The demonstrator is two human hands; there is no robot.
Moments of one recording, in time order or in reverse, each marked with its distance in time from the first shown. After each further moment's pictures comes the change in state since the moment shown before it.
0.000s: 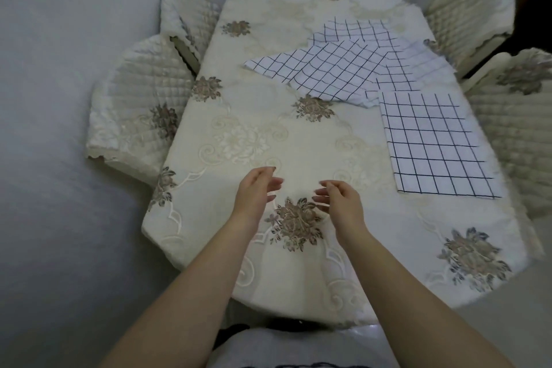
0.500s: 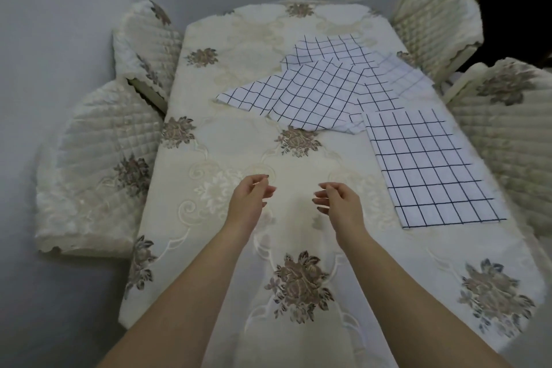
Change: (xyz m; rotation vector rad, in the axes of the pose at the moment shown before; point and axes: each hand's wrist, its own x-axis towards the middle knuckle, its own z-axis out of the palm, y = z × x) left_hand 0.111 0.050 0.020 0.179 -0.117 0.058; right_hand 0.096 -0.042 0.030 0.047 0.146 -0.042
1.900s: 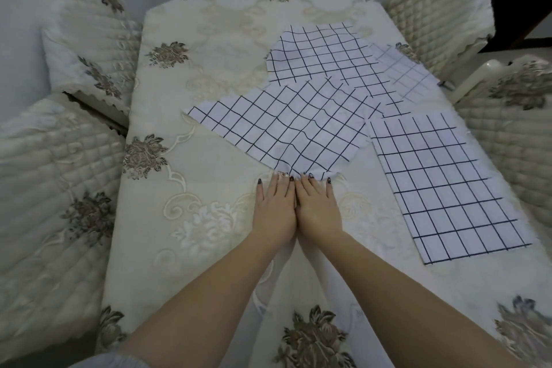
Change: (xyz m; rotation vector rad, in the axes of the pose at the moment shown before) left_hand 0.122 -0.039 0.060 1.464 -0.258 0.501; right_hand 0.103 0.016 0.065 -1.449 -0.222 -0.447
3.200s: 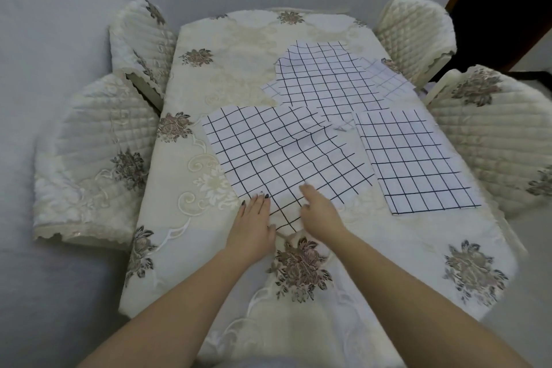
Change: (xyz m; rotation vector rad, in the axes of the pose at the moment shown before) left_hand -0.176 -0.003 0.005 -0.215 0.027 -0.047; right_hand -0.150 -0.014 -0.026 0.479 -0.028 0.039
